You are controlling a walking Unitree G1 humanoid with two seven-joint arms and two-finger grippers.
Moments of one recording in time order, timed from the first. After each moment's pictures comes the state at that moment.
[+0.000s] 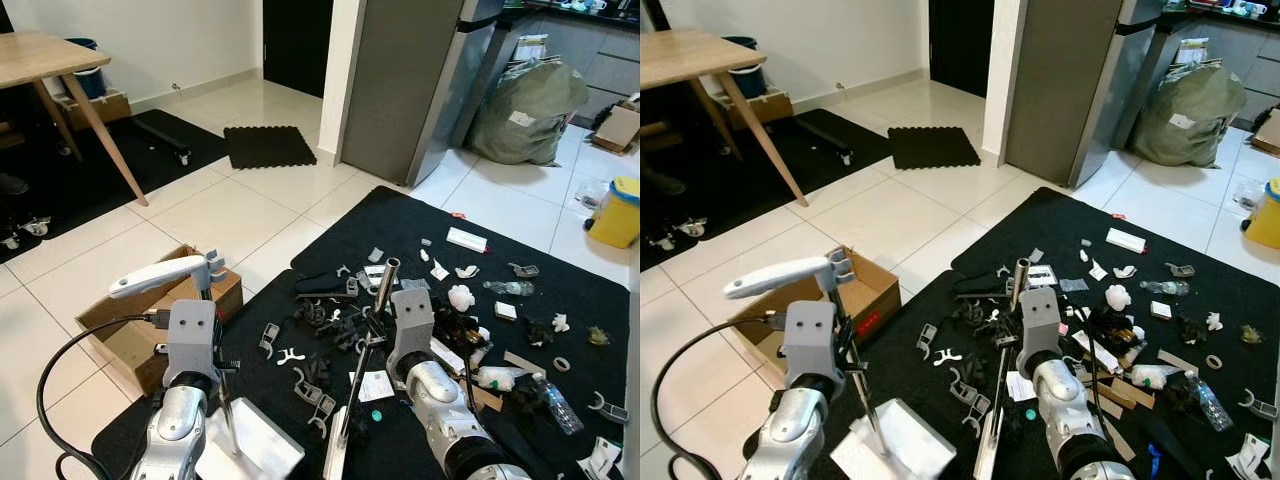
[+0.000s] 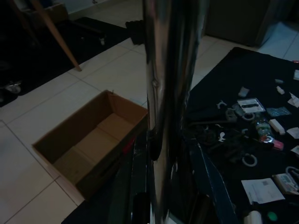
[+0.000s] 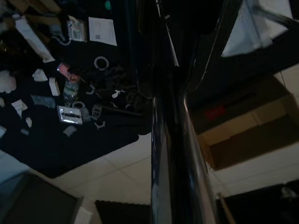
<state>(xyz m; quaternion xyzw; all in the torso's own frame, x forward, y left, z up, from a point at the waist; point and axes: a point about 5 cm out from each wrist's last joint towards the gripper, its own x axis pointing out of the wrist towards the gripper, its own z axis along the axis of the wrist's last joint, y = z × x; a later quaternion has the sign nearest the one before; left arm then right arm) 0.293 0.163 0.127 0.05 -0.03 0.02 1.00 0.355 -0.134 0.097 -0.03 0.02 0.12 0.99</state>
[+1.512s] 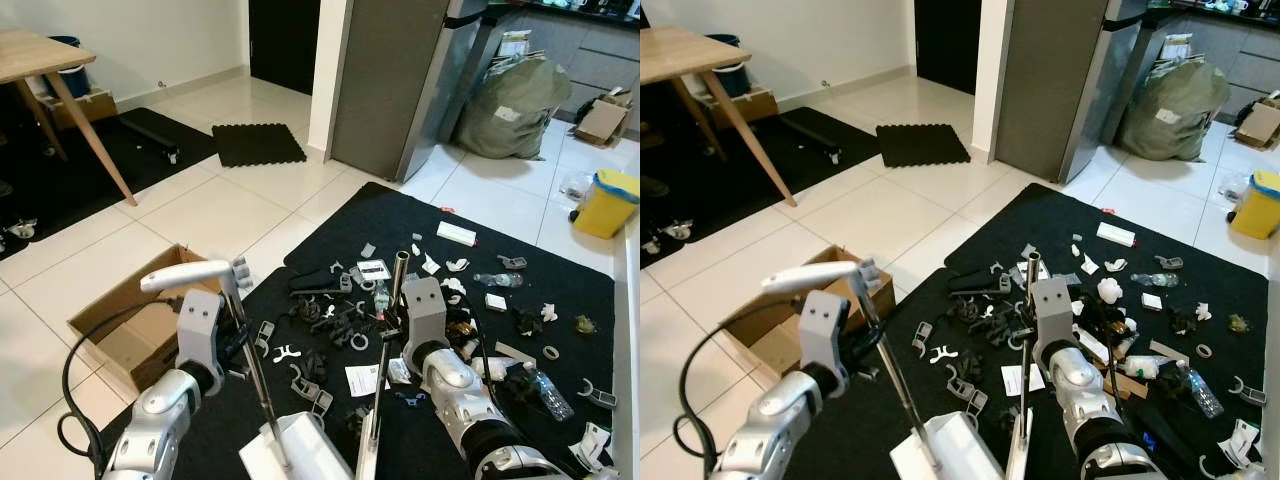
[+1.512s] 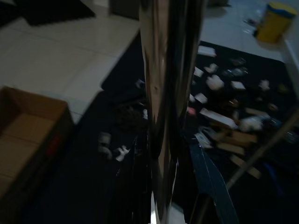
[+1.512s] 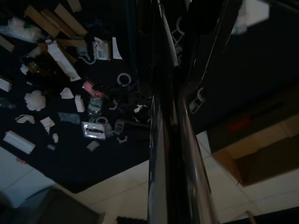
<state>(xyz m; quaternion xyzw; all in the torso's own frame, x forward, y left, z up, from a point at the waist) 0.318 0.171 0.130 0.01 0.01 -0.18 0.98 0.367 -0.157 0.105 -0.07 0.05 0.11 0.99</state>
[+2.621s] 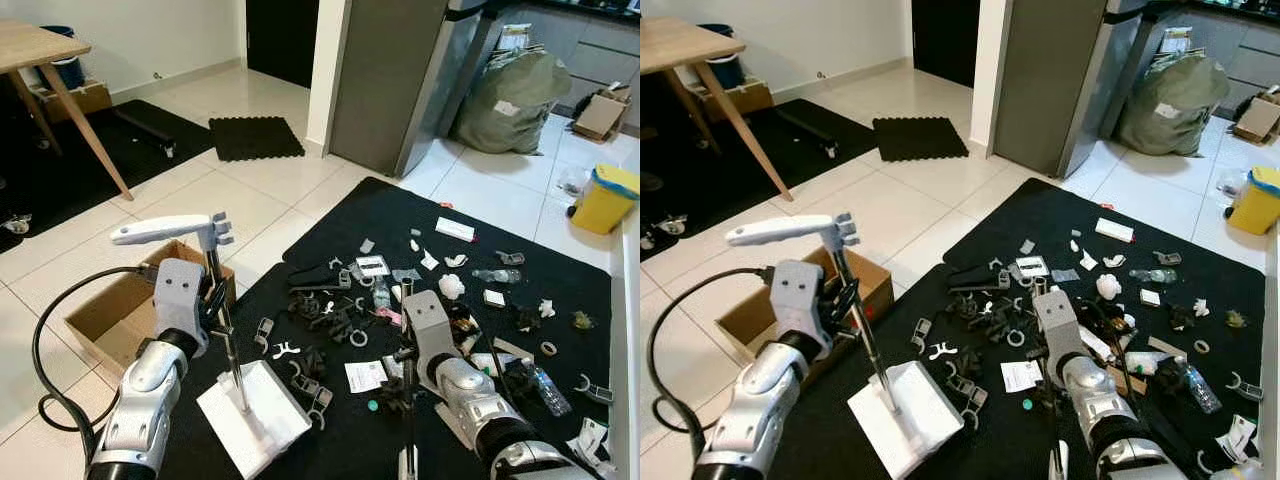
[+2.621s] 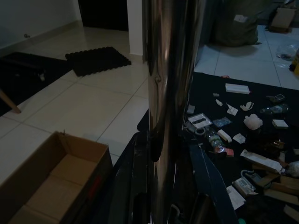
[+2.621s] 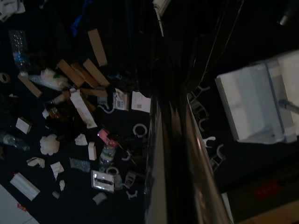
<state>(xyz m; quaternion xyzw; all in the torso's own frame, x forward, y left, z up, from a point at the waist) 0.323 0.178 0.166 0.06 -0.09 -0.13 0.99 0.358 -0.189 0.081 -0.13 0.16 0.08 0.98</state>
